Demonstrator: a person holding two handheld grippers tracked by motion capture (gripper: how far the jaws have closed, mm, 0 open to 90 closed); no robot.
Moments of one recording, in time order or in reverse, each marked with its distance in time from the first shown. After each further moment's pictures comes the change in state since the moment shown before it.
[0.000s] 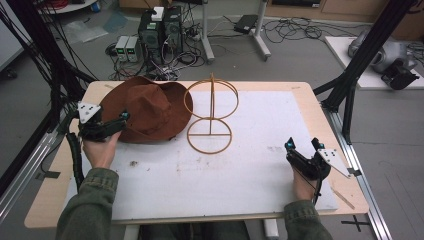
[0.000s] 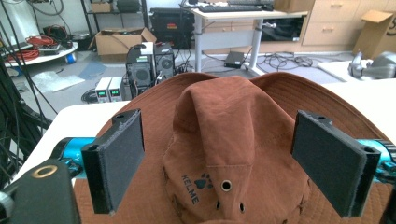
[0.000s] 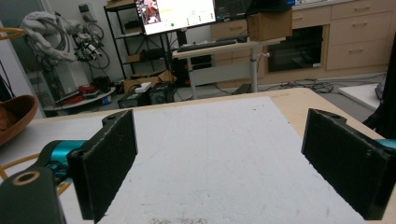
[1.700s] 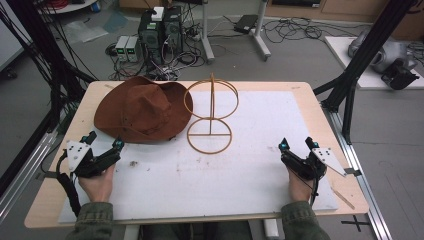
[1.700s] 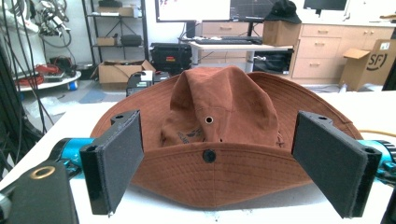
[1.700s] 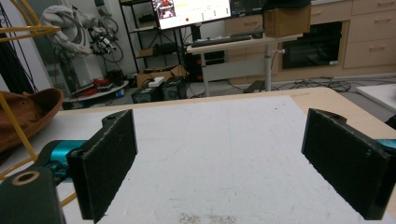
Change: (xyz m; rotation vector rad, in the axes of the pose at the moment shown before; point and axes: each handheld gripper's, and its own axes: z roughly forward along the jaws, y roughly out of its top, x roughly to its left) left arm -0.007 -0.061 -0.070 -0.170 -0.014 -0.005; right arm 0.016 0.005 -0.002 0.026 0.052 -0.012
